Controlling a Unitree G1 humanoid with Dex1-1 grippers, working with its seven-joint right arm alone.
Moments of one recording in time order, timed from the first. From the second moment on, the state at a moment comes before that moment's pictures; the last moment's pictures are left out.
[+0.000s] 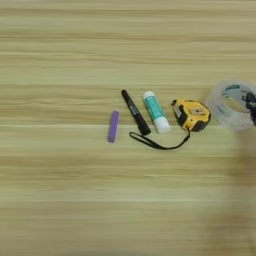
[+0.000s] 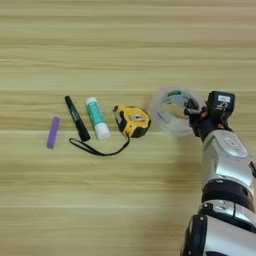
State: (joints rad) arm -0.41 -0.55 -0.46 0.79 0.18 0.00 0.29
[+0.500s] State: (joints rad) arm -0.42 -0.55 -0.45 0.84 0.19 -0.04 0.29
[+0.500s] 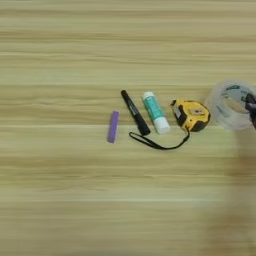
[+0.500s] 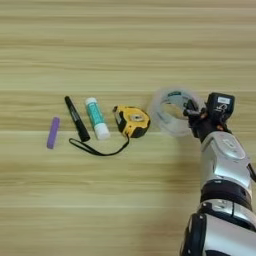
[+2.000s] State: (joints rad) arm -0.09 -0.37 -0.37 0.02 0.26 0.10 0.27
